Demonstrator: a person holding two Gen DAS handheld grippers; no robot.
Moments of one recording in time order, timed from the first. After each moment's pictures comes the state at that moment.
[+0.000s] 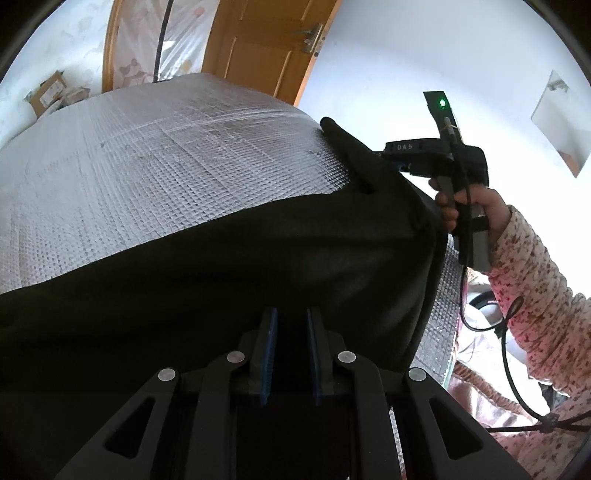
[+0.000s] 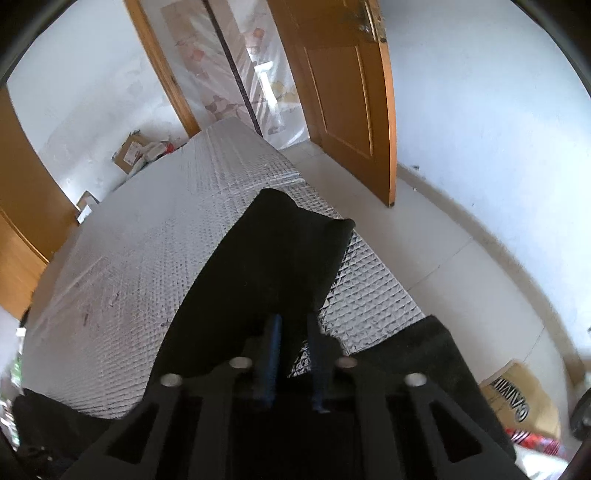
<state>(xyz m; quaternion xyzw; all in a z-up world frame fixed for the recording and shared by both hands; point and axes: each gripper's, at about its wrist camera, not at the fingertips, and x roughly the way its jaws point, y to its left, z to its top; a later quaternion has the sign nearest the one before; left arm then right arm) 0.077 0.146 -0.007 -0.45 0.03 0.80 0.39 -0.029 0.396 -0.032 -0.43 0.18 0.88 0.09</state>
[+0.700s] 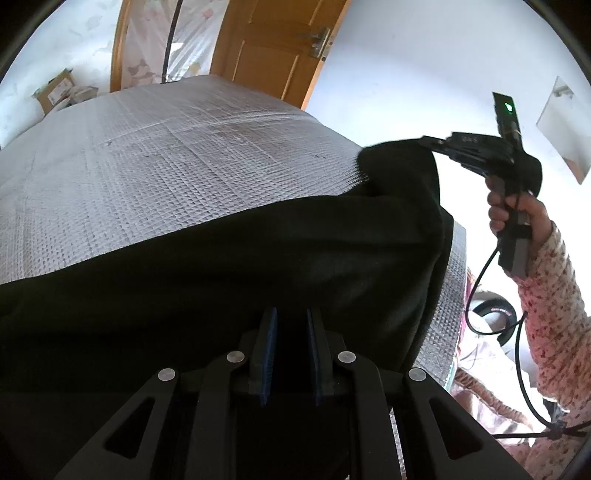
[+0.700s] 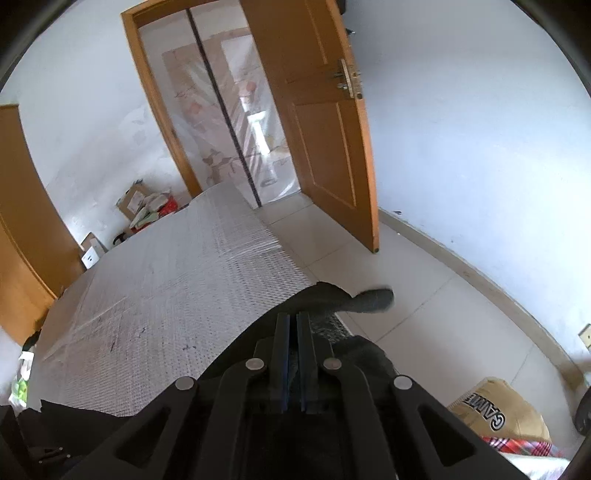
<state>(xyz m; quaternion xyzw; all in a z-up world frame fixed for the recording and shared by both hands) 0.081 0.143 -0.007 -0.45 0.02 0.81 0.38 0.043 0.420 0.034 -0.33 0.19 0.92 0.13</state>
